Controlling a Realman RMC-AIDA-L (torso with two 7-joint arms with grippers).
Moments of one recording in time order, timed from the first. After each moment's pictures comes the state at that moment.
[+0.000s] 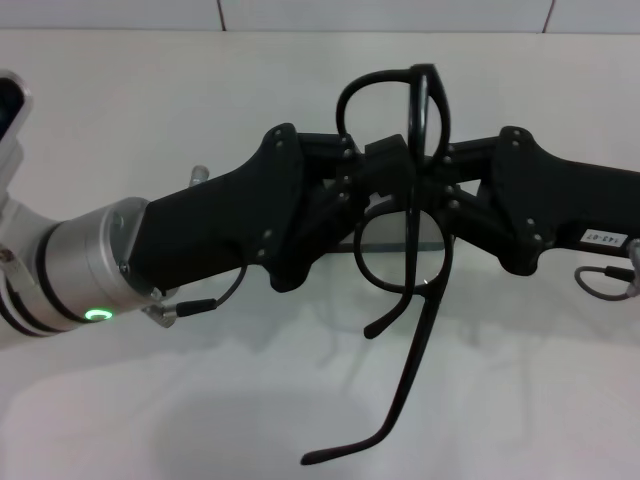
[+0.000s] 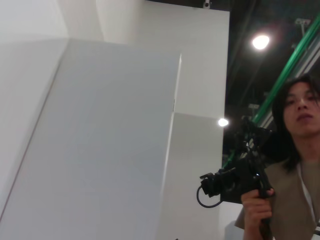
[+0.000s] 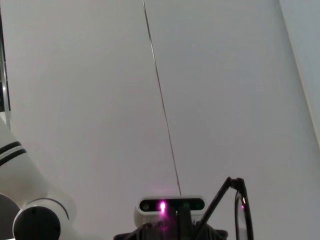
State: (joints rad) left arm -0.53 -2.10 1.27 0.28 1.04 2.00 -1.01; right arm 0.45 2.03 -1.45 -0.78 -1.09 -1.63 1.30
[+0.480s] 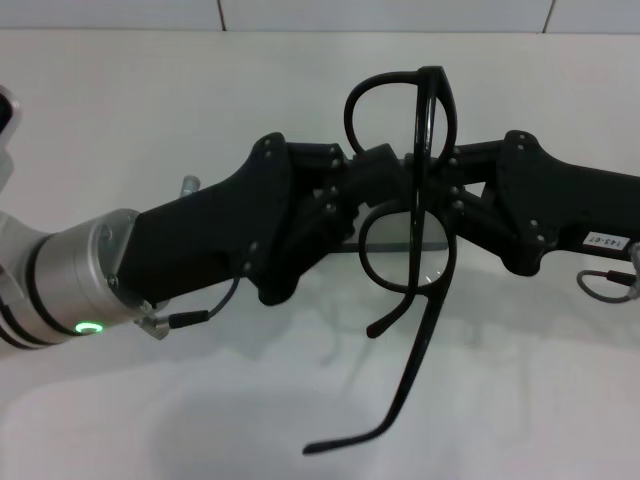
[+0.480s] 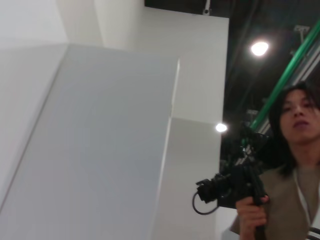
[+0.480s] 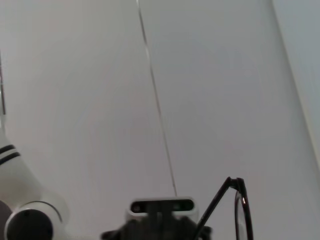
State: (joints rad) left arm -0.51 -2.10 1.28 0.28 1.04 2.03 -1.01; right arm 0.45 2.03 -1.45 -0.75 -1.08 -1.63 1.29
